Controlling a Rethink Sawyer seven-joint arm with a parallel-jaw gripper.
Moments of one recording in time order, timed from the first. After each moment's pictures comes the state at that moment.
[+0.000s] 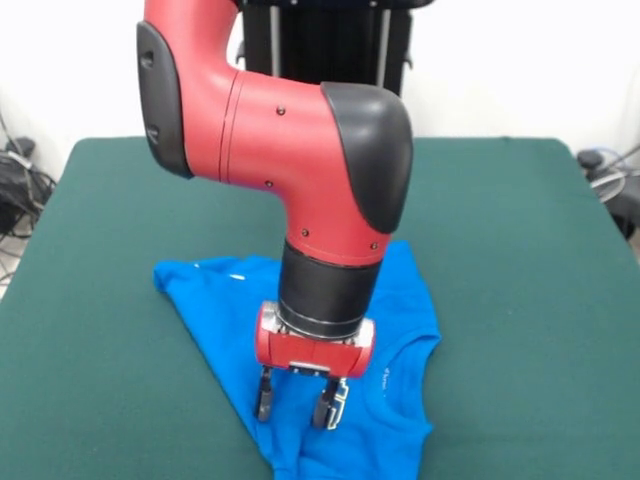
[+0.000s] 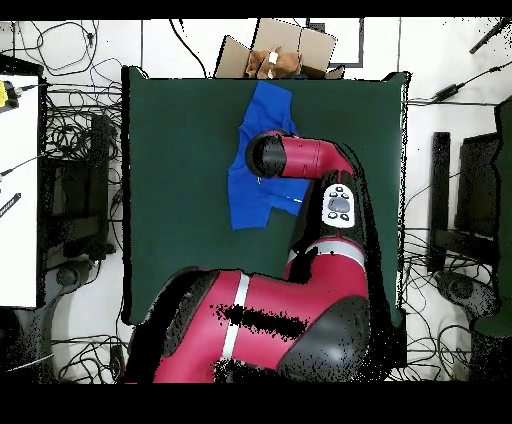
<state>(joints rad) -0.21 -0.20 -0.06 1.12 -0.15 0.35 1.69</state>
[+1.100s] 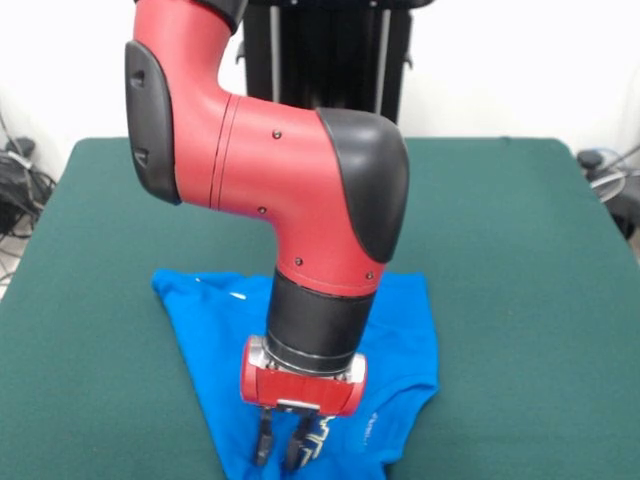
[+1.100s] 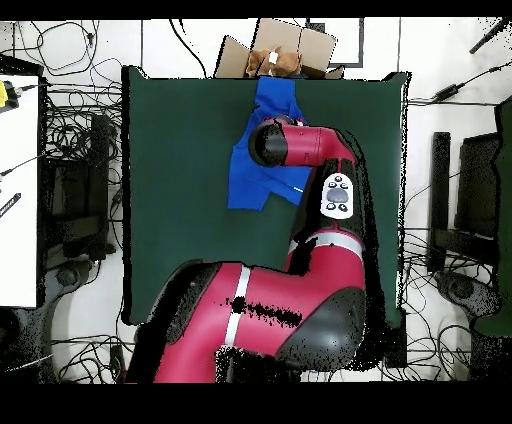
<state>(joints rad) -0.21 -0.14 -0.06 0.98 -0.19 0.35 1.69</state>
